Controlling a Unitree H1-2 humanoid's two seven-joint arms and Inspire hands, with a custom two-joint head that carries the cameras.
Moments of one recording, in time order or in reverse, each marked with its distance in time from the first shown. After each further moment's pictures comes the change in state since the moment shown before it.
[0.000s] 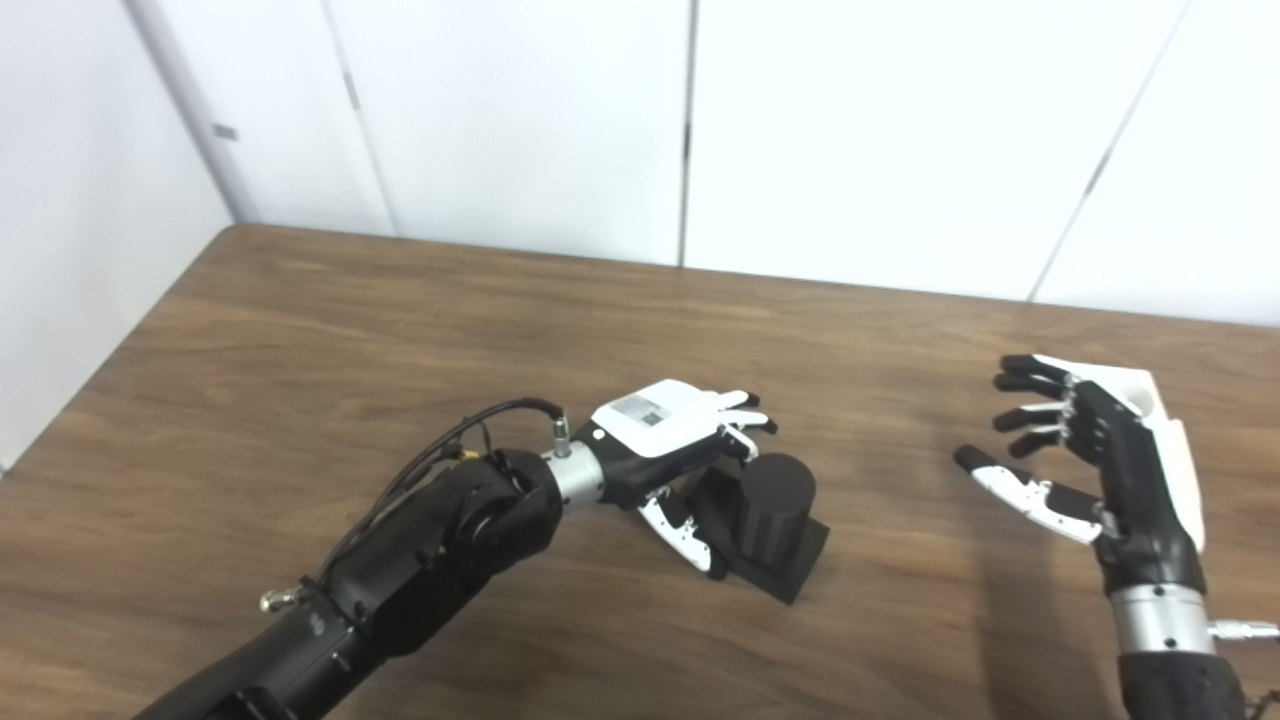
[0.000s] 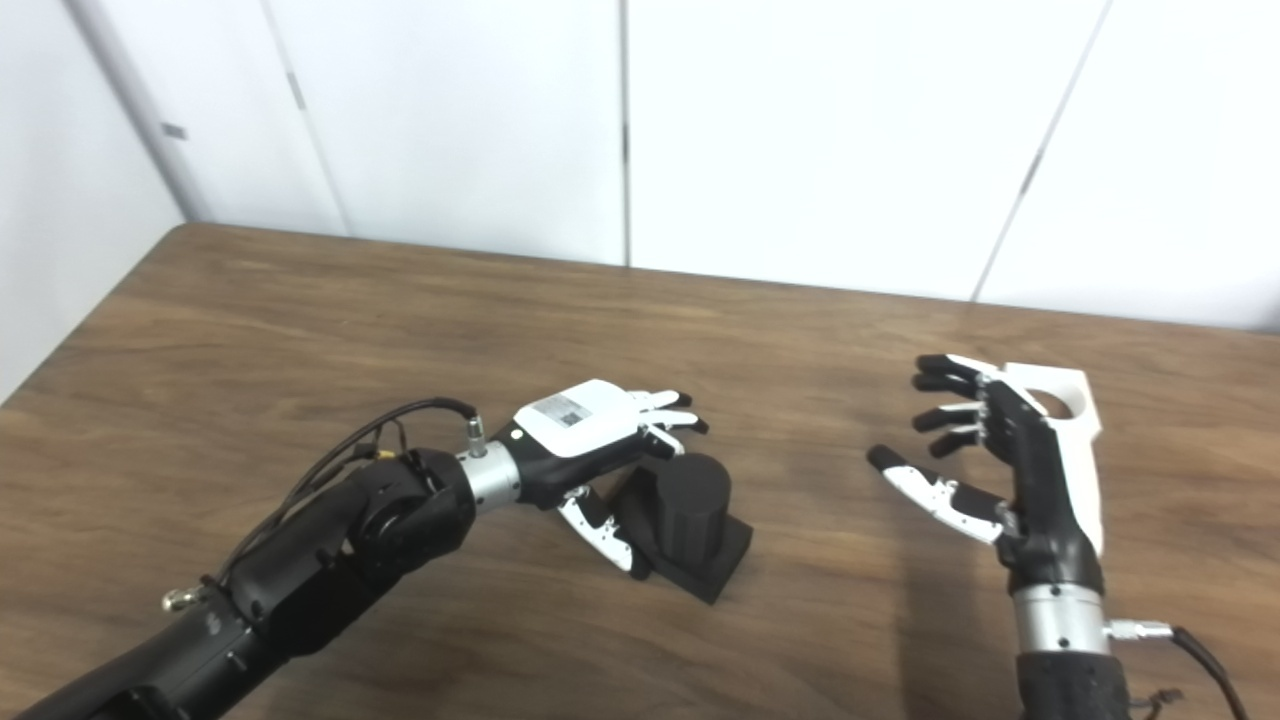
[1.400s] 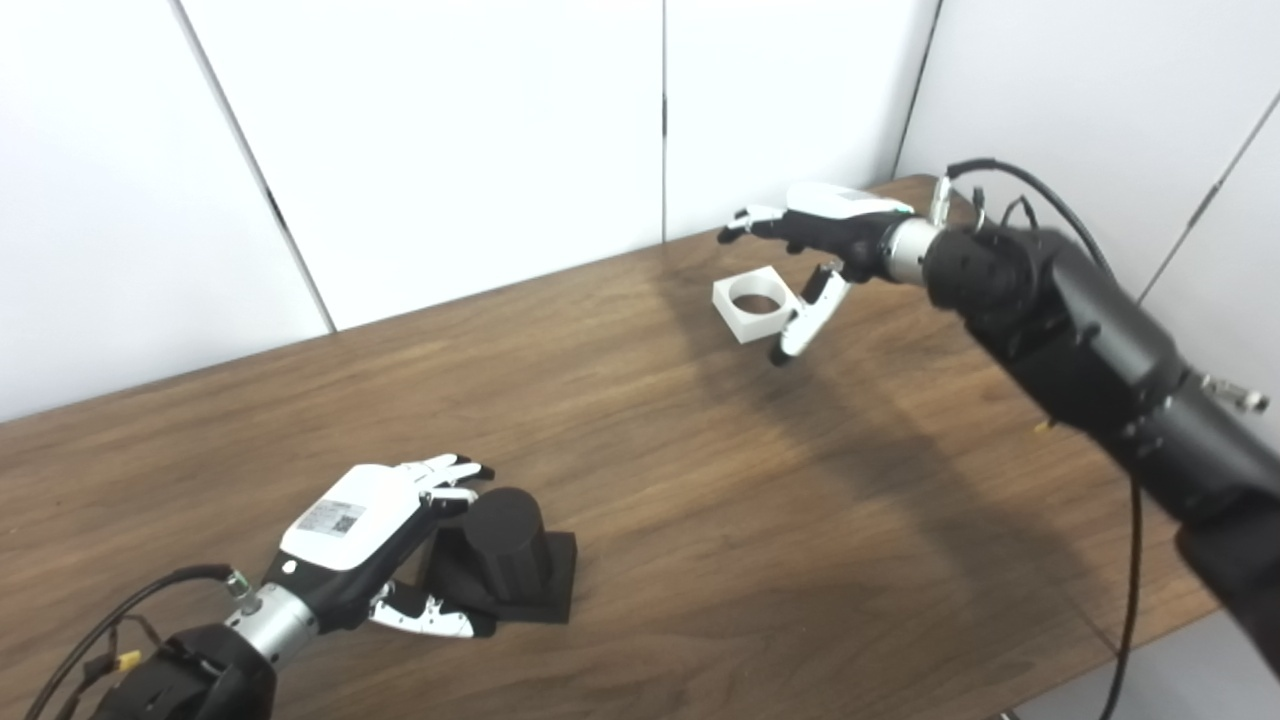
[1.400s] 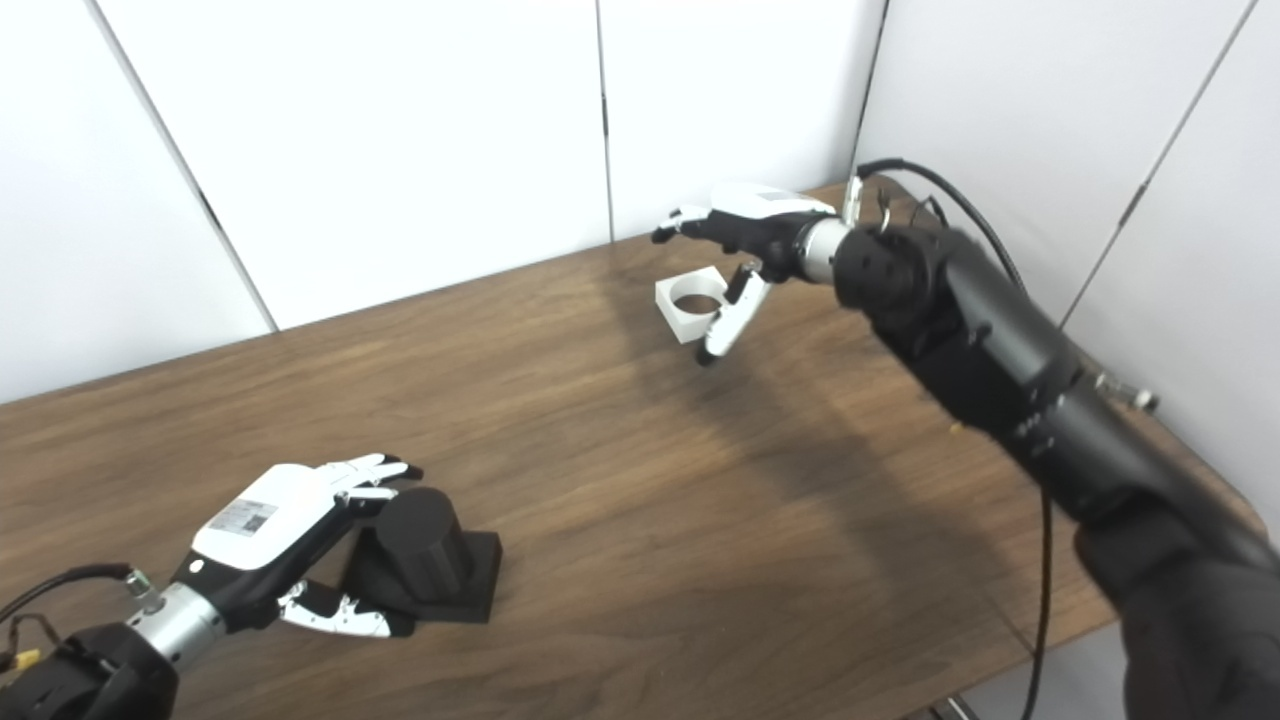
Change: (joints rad) left arm 0.047 0.063 0.025 0.004 -0.006 -0.118 0.078; right arm -0.479 -0.666 0.264 0.158 -0.269 0.375 0.754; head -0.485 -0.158
